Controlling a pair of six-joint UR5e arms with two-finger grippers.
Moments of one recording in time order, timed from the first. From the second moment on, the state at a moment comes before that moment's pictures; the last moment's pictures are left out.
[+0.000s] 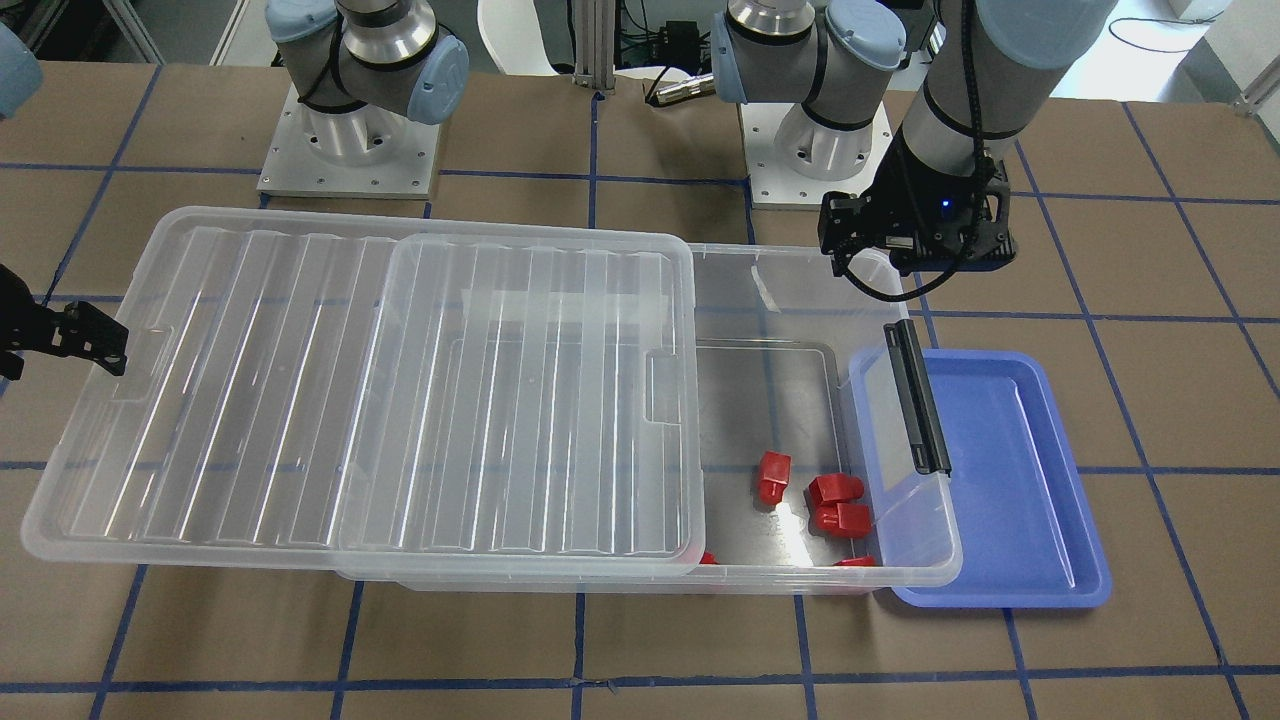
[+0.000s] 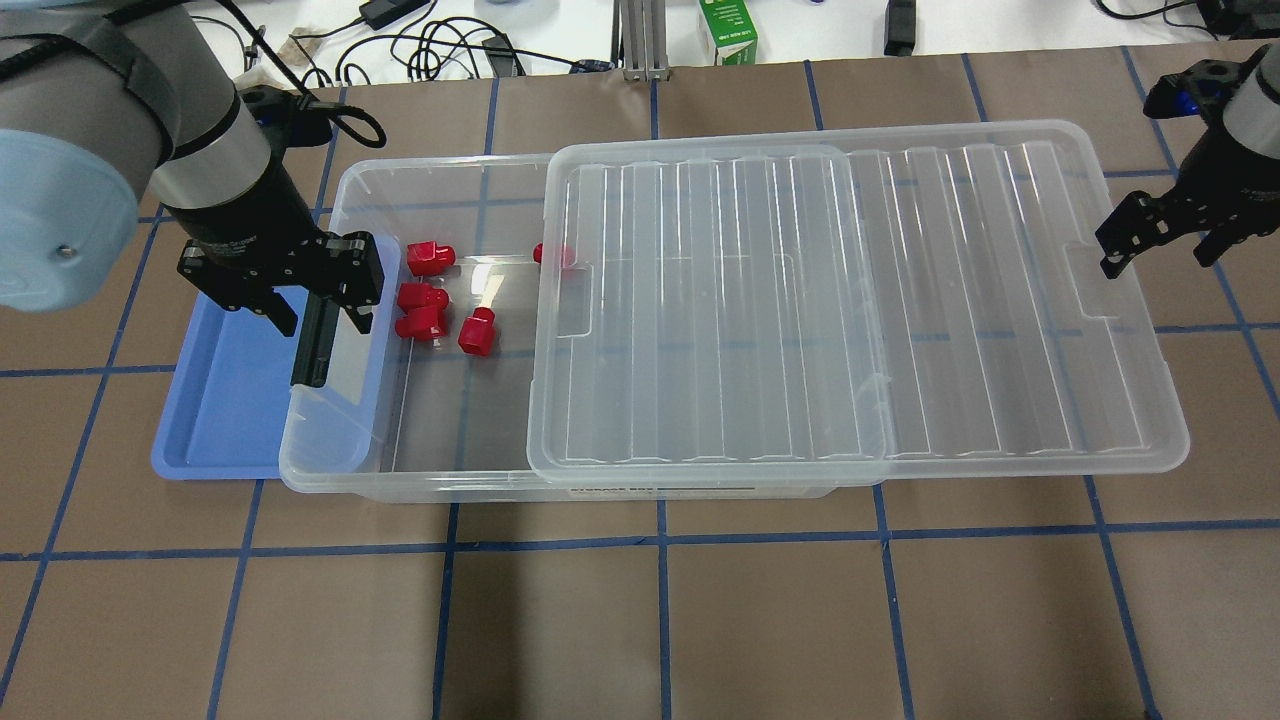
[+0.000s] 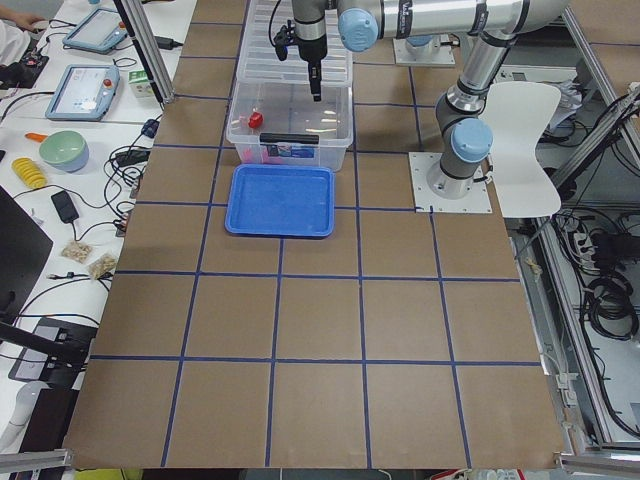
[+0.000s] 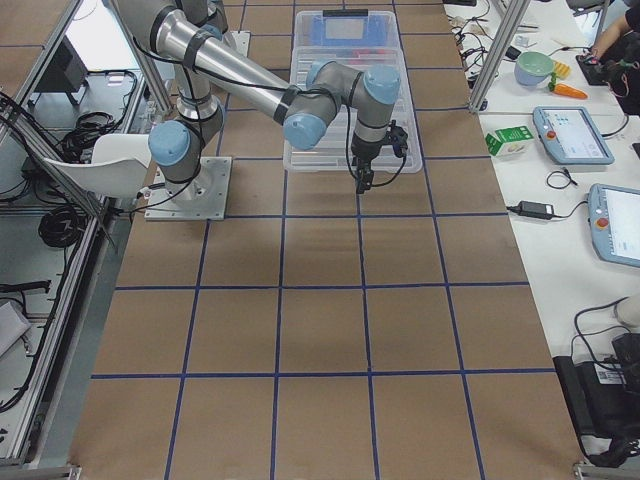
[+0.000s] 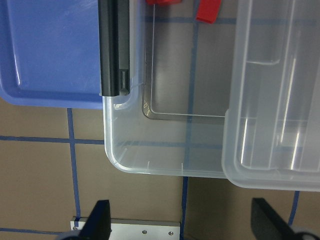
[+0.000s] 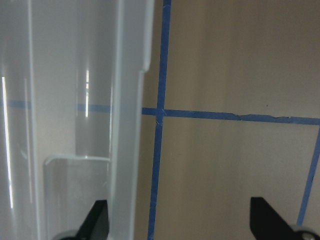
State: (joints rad) left arm -1.52 -1.55 -1.70 -1.58 1.60 0.04; right arm 1.13 -1.40 1.72 -1.84 -1.64 -0.51
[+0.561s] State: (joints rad) left arm -1.56 -1.64 -1.81 -1.33 1.60 0.06; right arm 1.10 -1.40 1.72 -1.85 -1.64 -0.53
